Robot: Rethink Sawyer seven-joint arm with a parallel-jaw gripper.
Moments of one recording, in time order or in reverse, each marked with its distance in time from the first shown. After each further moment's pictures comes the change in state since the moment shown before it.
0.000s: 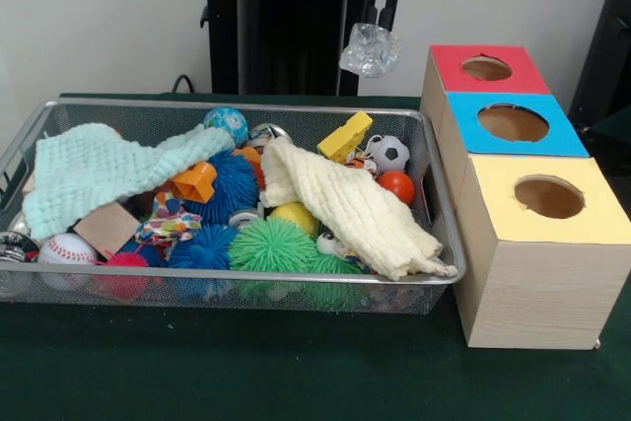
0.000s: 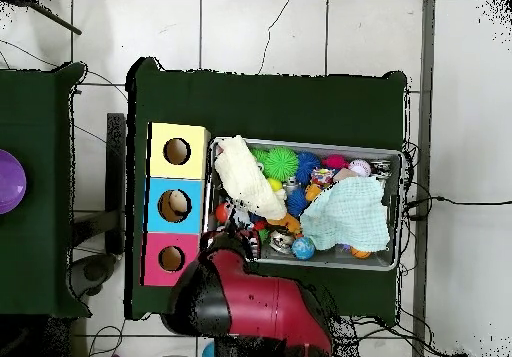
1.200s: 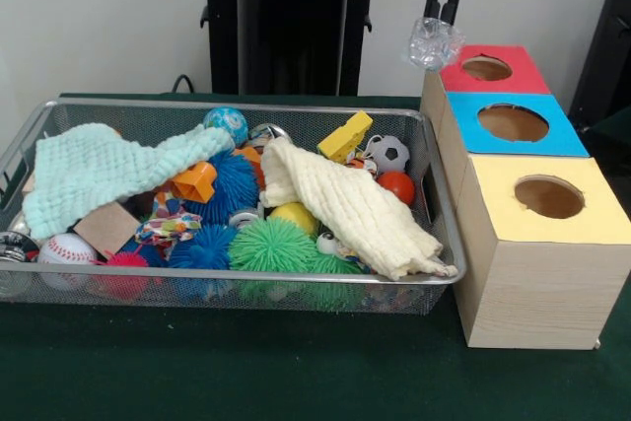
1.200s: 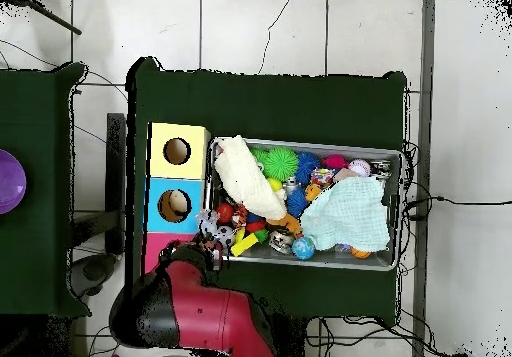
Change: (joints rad) arm 0.253 0.052 -0.128 0.000 0.191 0.000 0.058
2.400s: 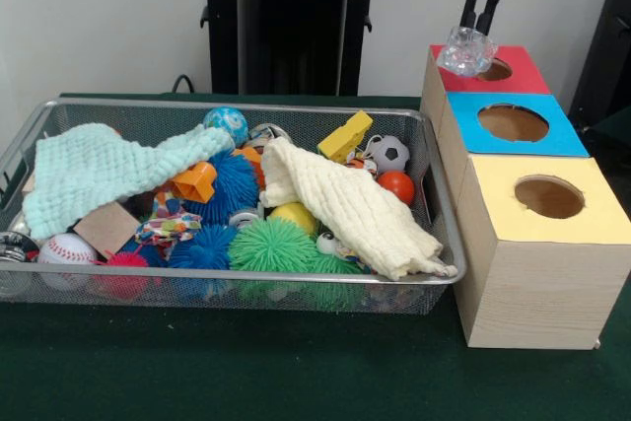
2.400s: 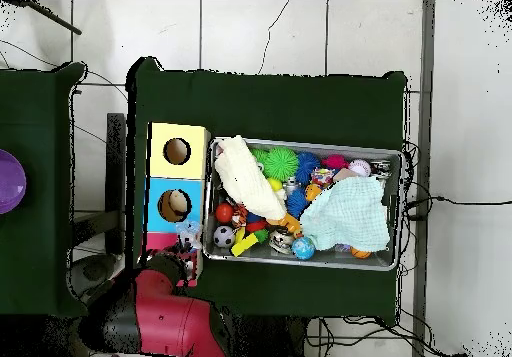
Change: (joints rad) arm 0.202 0.101 -0.097 -0.020 0.156 0.000 0.079
